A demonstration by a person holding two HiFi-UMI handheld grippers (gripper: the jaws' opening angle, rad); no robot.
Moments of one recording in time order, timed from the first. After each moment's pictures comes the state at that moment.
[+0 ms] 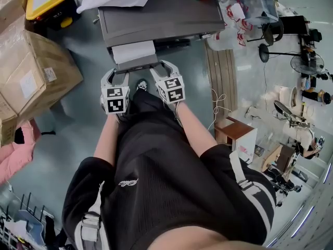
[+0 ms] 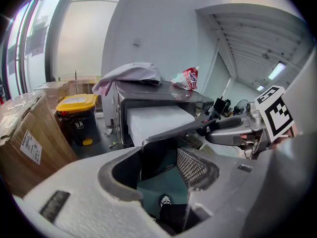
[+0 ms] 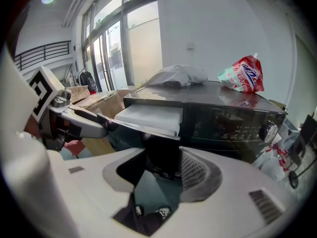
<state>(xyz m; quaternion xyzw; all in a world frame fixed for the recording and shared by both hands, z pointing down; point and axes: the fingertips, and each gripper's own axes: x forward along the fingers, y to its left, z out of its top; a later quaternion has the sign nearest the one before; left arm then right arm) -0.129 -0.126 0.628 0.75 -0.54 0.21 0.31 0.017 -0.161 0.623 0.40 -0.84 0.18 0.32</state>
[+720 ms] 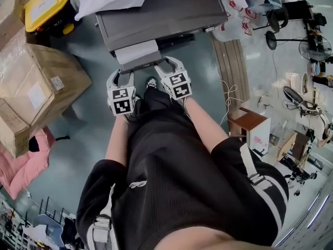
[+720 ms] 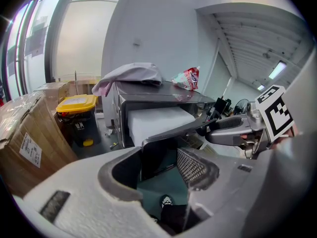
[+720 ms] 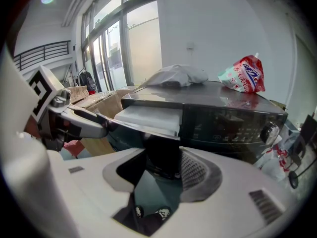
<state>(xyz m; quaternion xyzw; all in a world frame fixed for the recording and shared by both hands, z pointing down) -0.135 -0.137 0.628 0.75 -0.54 0.21 0.31 0.010 -0.171 0.621 0.40 -0.84 0.18 0.32</state>
